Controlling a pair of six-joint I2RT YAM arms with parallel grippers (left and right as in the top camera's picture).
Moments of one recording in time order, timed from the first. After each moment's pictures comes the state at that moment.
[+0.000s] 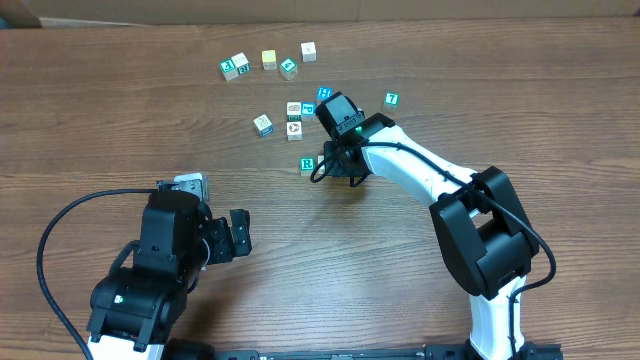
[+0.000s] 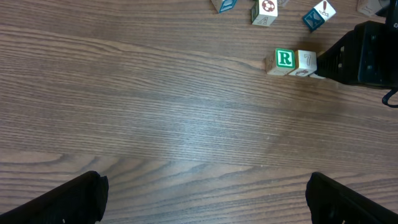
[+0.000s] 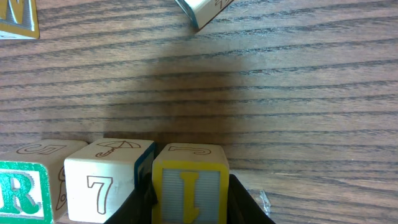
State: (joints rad) left arm -0.23 0.82 0.84 -0.93 -0.04 -0.36; right arm 0.57 2.10 1.50 -0.70 0.08 0.51
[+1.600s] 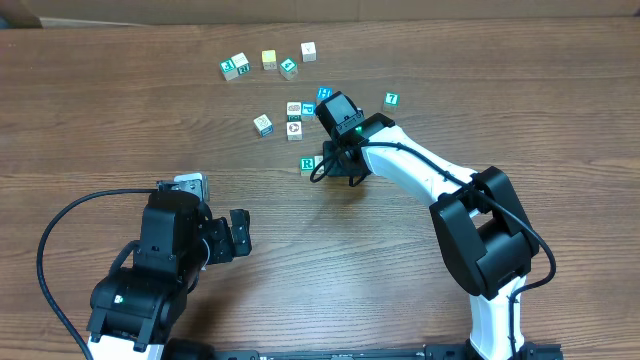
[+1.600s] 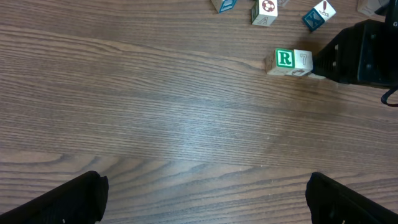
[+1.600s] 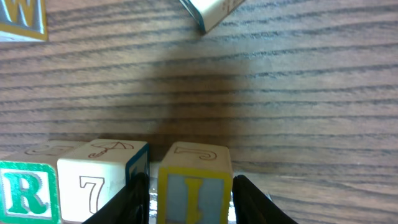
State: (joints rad) left arm -0.23 0.82 0.84 -0.93 -0.04 -0.36; right arm 0.57 2.10 1.50 -0.69 0.07 0.51
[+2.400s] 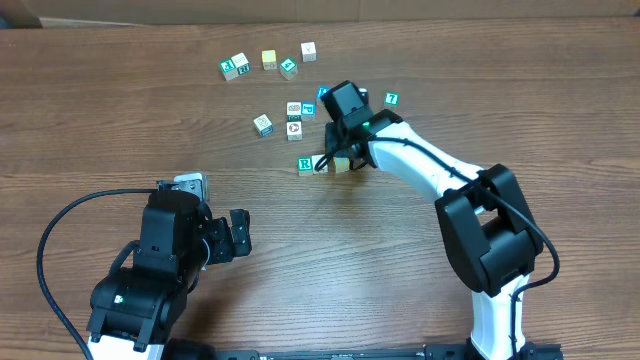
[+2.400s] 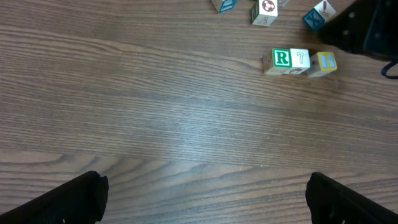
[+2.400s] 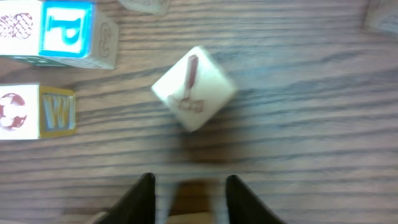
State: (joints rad) left arm -0.23 0.82 0.84 -0.93 -0.04 -0.36; right arm 0.52 2.10 1.50 -0.53 0.13 0.50
